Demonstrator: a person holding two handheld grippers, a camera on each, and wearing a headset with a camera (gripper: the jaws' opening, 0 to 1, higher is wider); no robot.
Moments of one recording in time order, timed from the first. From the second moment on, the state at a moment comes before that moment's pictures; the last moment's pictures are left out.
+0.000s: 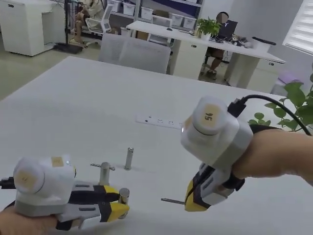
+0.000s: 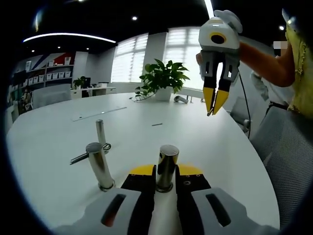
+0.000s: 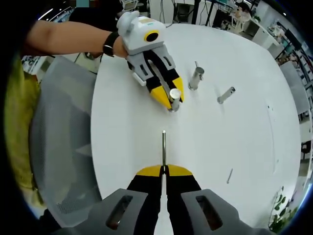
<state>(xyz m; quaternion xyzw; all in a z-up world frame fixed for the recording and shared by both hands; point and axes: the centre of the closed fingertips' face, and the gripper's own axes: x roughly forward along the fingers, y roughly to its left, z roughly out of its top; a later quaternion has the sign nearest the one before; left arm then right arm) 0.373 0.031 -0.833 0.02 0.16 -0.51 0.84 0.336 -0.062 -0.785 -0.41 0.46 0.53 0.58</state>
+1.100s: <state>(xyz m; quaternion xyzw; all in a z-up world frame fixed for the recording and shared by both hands) 0.373 0.027 -0.837 0.02 0.16 -0.46 0.87 0.346 -0.054 -0.801 -0.39 0.47 0.52 0.59</state>
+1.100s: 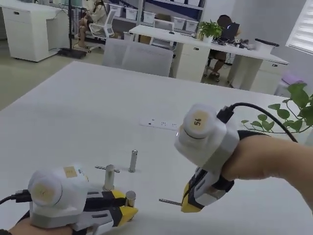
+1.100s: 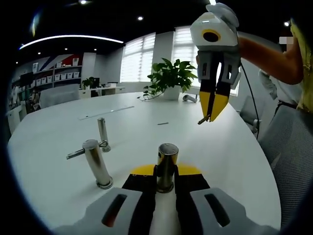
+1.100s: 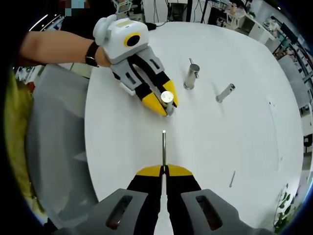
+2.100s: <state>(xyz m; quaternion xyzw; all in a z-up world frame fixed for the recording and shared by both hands) 0.375 0.017 -0.838 0.01 0.15 -0.46 0.87 0.352 -0.031 -0.818 -0.39 0.47 0.53 0.60</state>
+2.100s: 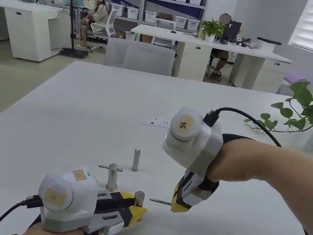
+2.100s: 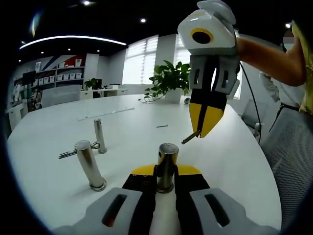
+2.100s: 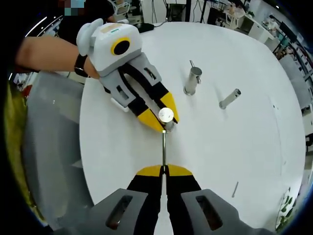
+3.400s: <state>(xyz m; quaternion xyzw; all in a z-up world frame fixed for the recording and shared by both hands) 0.373 0.013 -0.844 0.03 0.16 -0.46 0.87 0.352 -0.026 -0.824 -0.38 0.48 0.52 0.60</state>
